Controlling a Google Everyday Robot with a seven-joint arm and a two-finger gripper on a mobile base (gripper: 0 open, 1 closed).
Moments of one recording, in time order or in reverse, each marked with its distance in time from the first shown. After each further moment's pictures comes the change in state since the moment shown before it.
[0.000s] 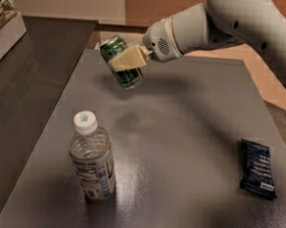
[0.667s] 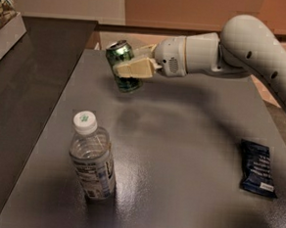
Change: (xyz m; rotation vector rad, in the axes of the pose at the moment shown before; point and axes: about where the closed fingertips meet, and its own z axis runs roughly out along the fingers) arm 0.017 -0.002 -0.004 -0.055 -0.232 -0.010
